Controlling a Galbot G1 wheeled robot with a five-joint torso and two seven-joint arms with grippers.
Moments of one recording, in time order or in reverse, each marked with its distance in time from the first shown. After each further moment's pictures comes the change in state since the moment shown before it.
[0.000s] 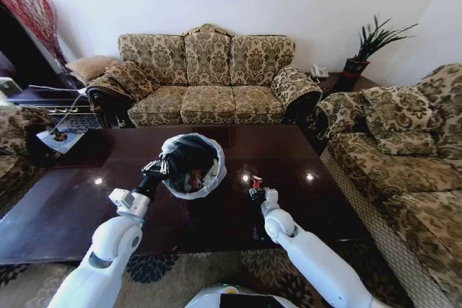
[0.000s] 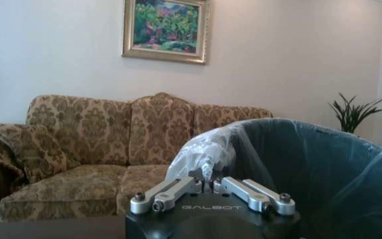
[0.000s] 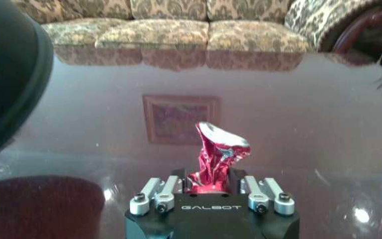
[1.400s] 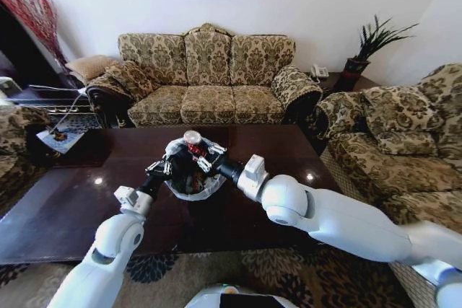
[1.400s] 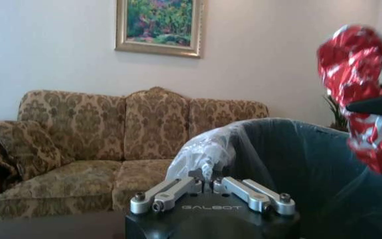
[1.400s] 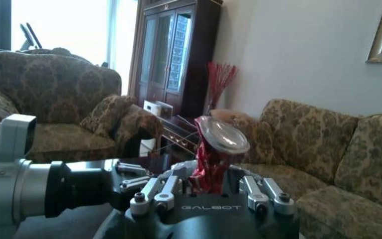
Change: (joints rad) left arm -0.023 0.014 0.009 0.010 -0.006 0.035 0.008; right arm 0.689 -0.204 -0.452 0.515 0.170 -0.056 -0.236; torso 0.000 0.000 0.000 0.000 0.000
